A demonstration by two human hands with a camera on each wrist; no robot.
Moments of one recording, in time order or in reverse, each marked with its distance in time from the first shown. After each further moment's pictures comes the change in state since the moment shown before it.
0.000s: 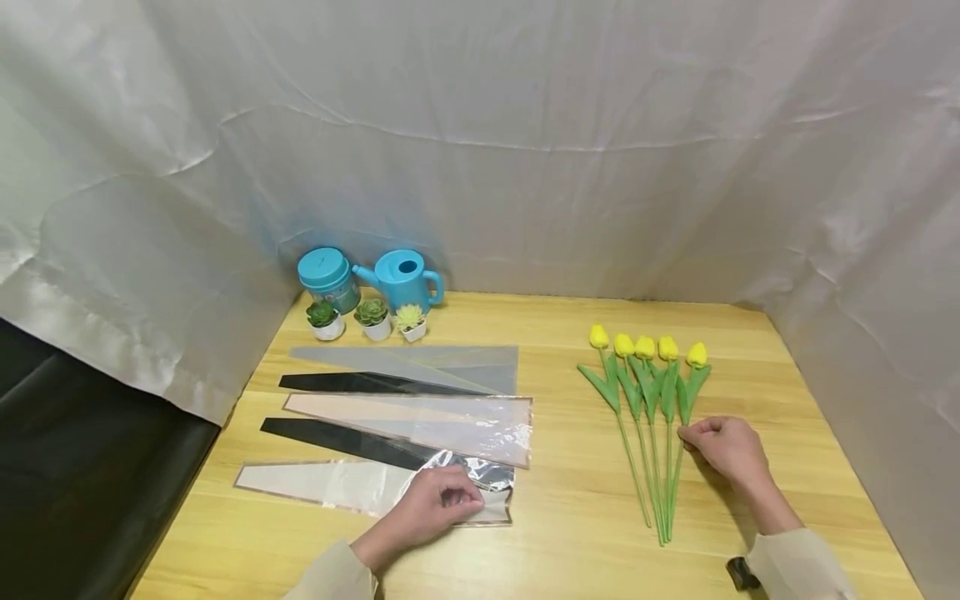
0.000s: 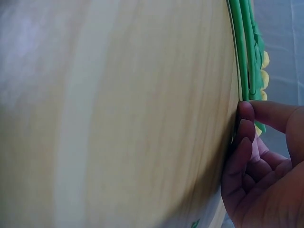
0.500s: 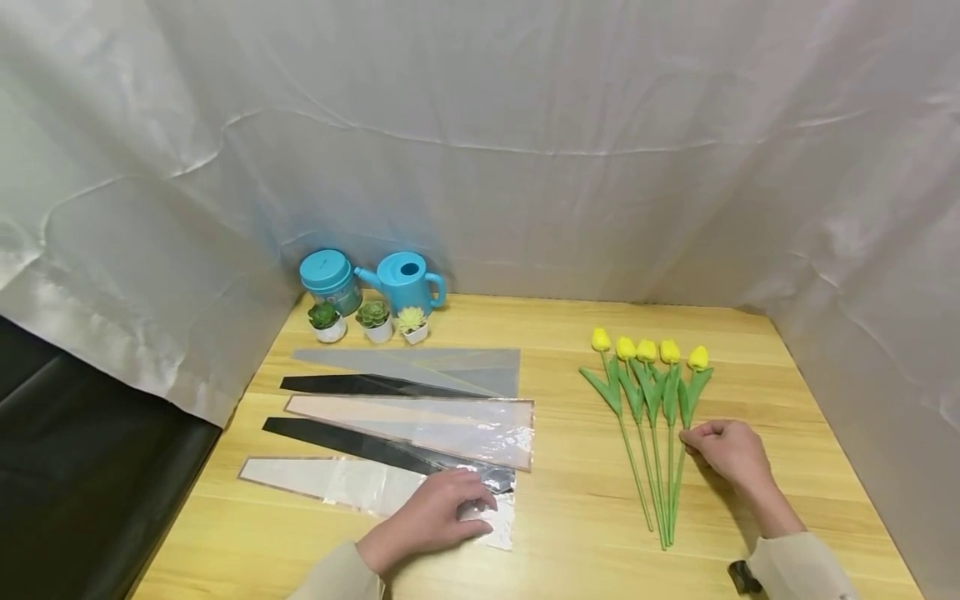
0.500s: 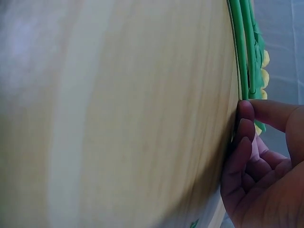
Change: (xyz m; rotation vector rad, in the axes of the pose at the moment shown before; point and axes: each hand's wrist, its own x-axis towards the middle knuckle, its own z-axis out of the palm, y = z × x) left_hand 0.009 0.010 0.001 0.355 -0.091 0.227; right_hand -0.002 0.000 0.000 0.006 -0.001 -0.002
